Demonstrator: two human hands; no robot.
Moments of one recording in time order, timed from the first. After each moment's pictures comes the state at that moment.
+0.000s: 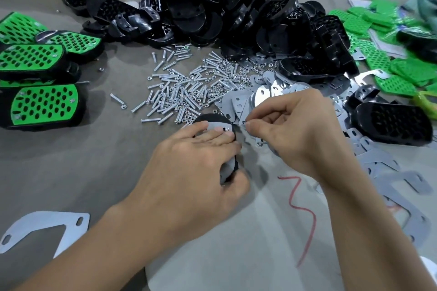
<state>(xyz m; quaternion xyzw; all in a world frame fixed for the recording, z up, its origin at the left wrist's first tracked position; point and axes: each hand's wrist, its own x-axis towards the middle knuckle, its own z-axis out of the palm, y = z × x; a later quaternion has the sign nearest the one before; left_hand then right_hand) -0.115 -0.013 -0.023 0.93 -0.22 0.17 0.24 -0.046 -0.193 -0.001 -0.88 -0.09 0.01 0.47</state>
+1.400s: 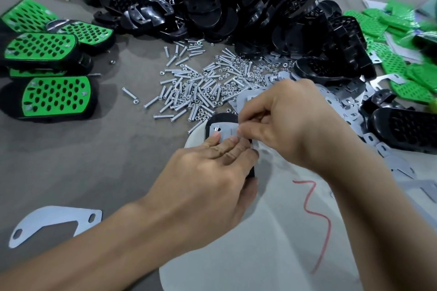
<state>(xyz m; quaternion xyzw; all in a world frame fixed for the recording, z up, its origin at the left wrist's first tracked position) -0.122 -0.005 -0.039 0.93 -0.26 0.21 0.17 -0.033 -0.162 0.021 -0.94 -0.25 0.02 0.23</state>
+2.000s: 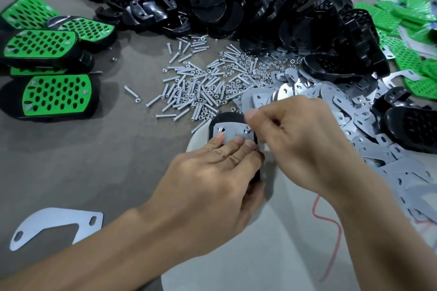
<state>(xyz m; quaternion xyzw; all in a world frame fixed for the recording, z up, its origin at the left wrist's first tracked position) -0.124 -0.007 -0.043 0.92 -0.24 0.23 0.20 -0.051 -0.162 0.003 -0.94 -0.17 -0.01 0.30</state>
